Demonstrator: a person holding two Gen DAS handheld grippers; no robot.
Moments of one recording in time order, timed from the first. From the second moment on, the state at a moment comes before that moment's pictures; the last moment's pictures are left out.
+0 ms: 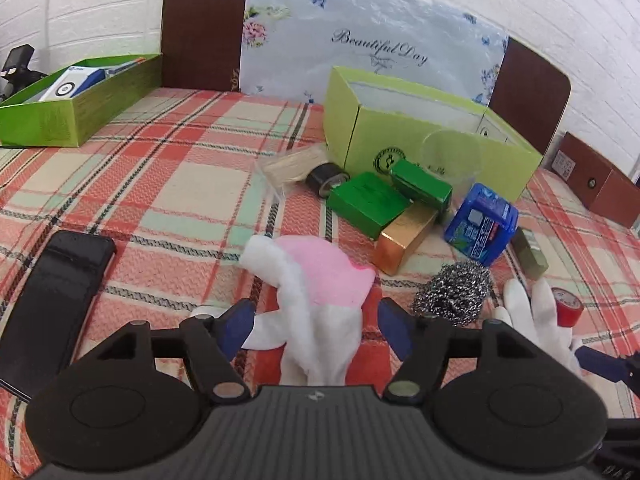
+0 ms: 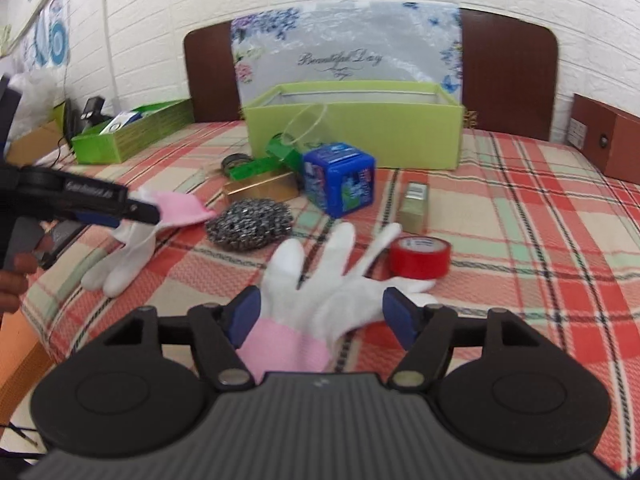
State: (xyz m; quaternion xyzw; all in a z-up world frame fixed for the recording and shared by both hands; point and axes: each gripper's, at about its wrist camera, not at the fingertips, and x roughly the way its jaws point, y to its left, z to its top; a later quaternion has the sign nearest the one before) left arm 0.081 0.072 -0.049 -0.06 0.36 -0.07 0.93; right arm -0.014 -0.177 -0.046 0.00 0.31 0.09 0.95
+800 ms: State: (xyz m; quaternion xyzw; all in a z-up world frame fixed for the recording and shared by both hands) left arm 0.087 0.066 -0.062 0.00 0.38 -0.10 0.92; right arm 0.000 -0.156 -0.067 -0.06 0.33 0.10 0.94
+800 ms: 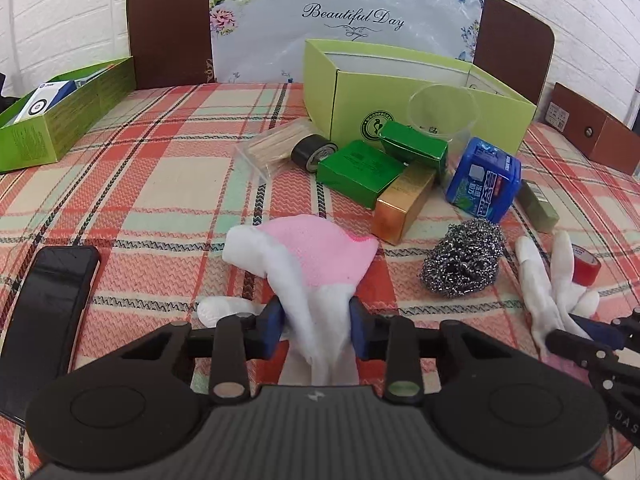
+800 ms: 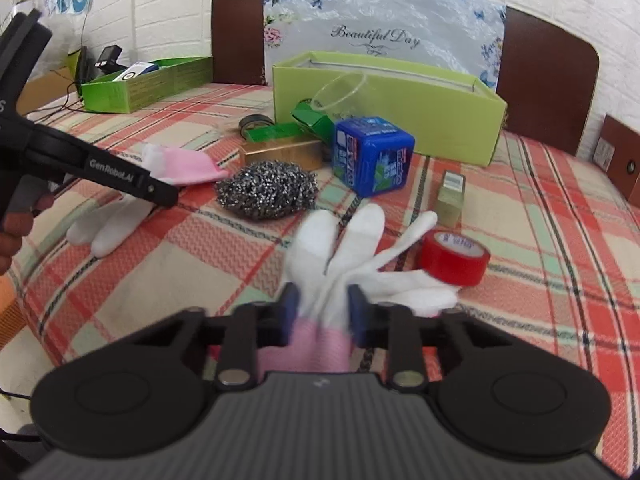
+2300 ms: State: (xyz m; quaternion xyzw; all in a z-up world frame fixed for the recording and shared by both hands) left arm 0.242 -0.017 0.103 -0.03 0.20 -0.21 0.96; right arm 0.151 -0.215 0.079 0.03 0.14 0.10 0.98
